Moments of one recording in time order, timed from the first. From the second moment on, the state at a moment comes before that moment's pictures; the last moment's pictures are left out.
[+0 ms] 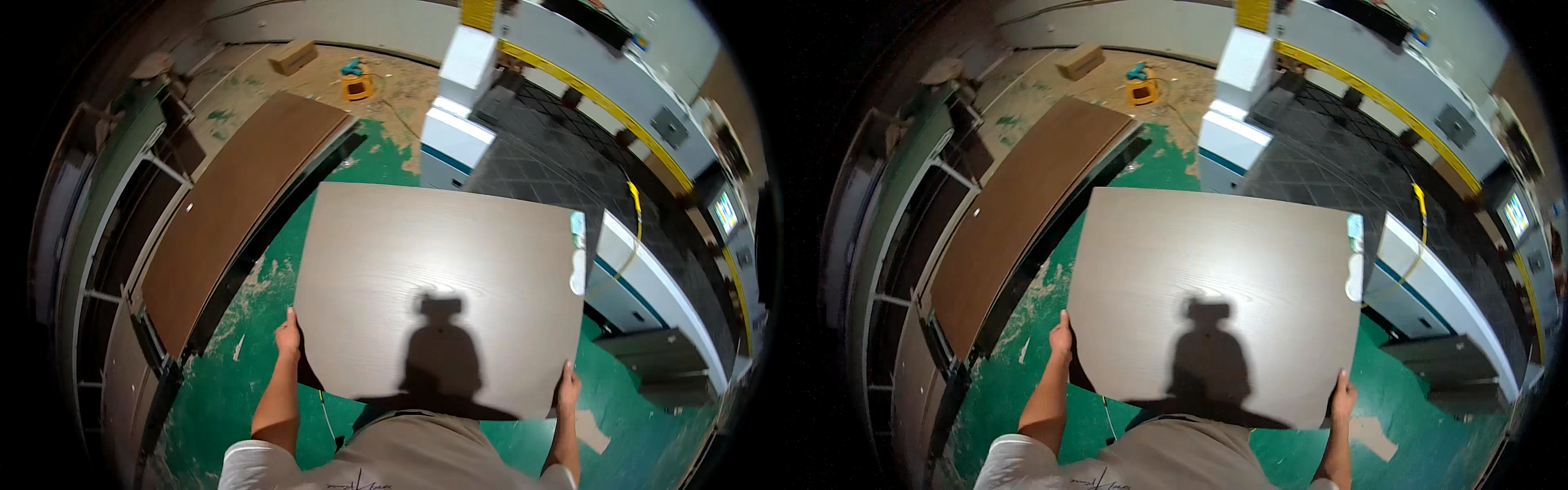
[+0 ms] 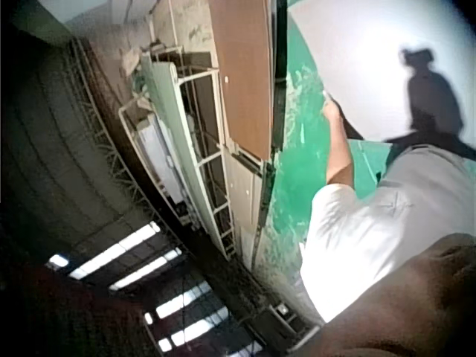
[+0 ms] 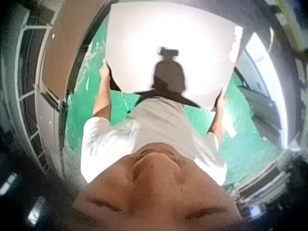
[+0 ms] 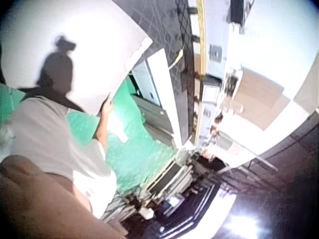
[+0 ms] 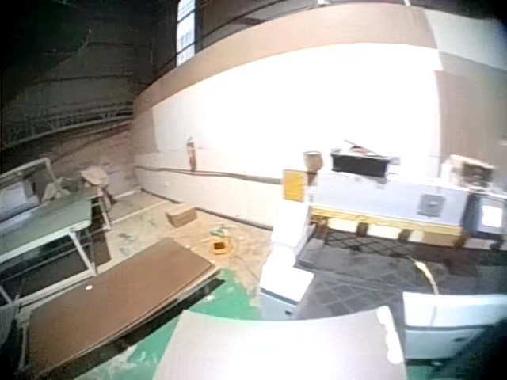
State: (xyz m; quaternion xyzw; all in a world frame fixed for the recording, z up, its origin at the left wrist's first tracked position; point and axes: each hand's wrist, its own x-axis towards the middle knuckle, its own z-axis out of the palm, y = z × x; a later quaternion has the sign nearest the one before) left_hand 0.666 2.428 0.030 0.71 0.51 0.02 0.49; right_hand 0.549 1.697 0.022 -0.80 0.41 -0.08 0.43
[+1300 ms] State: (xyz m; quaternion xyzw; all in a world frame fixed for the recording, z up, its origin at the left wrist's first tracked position) left_hand 1.167 2.846 -0.010 0.49 0.81 0.03 0.32; right_hand 1.637 2.325 0.051 -0.96 0.09 0.23 0.13
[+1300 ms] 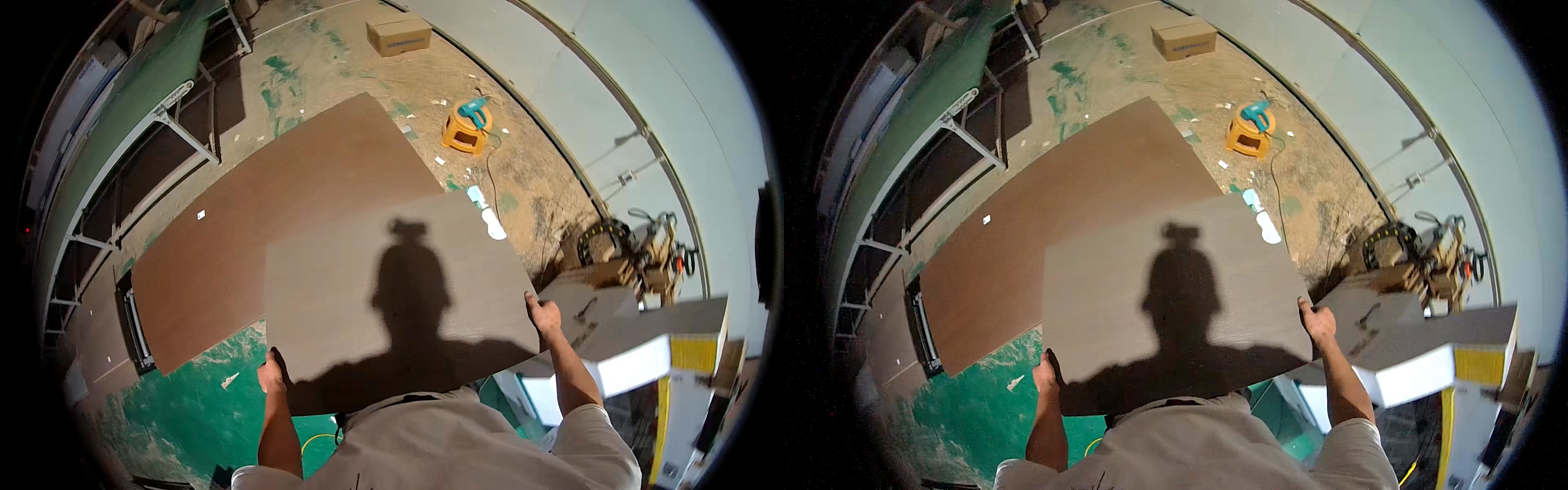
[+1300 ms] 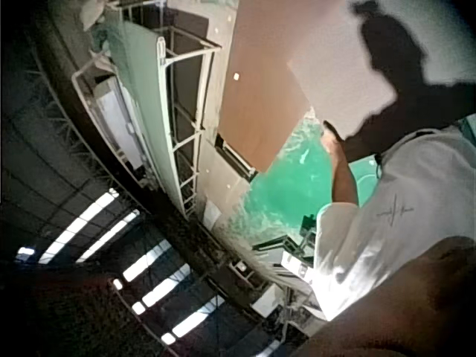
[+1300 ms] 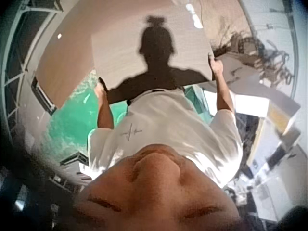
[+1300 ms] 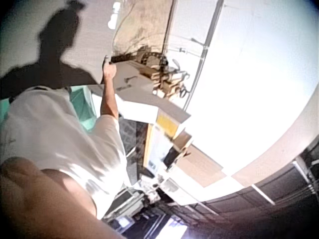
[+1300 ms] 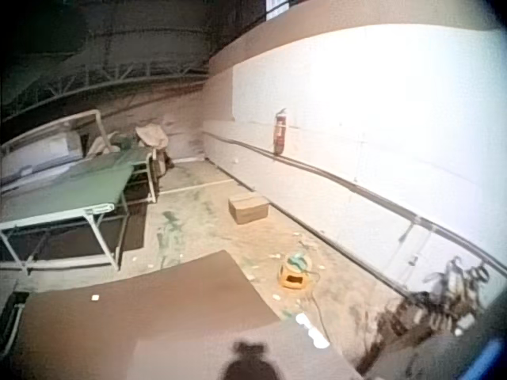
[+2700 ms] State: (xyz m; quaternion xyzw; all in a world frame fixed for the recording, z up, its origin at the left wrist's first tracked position) left_hand 1.924 2.745 -0.347 0.62 0.50 -0.17 0.57; right_hand 2.304 2.608 -0.418 -0.80 -0.18 0.57 -0.02
